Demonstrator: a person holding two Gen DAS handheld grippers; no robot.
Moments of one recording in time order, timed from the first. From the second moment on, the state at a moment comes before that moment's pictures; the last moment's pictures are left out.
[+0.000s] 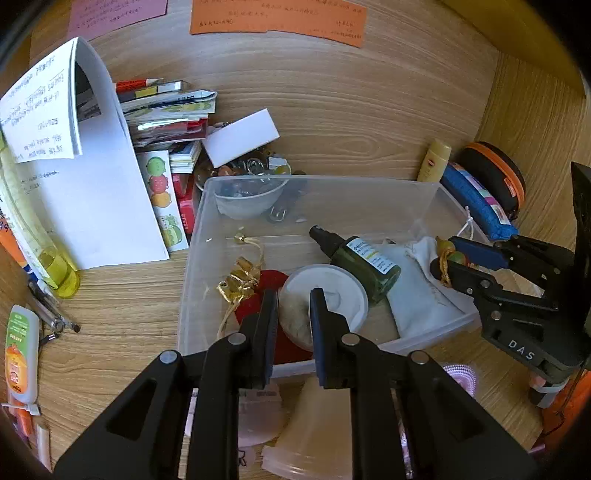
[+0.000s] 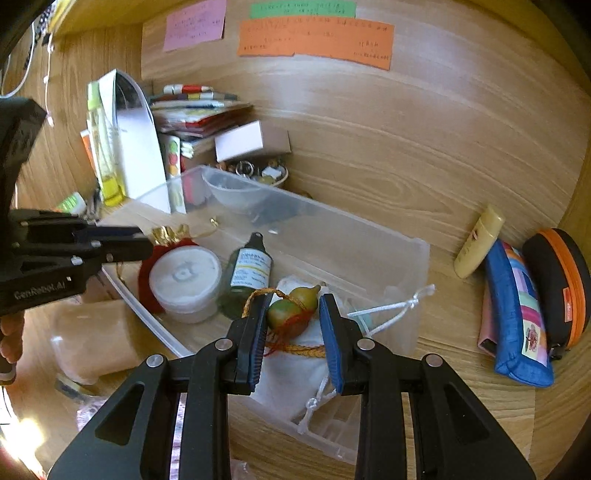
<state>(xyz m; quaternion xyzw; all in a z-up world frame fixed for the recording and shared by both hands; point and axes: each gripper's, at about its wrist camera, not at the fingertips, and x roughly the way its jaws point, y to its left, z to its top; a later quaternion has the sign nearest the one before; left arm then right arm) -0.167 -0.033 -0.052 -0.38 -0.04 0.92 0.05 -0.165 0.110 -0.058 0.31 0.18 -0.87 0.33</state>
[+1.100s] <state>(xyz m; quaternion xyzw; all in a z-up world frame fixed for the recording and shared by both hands) -0.098 -0.060 -0.017 -0.33 -0.07 0.94 0.02 -0.134 0.162 -0.047 0.32 0.17 -0.89 0.28</state>
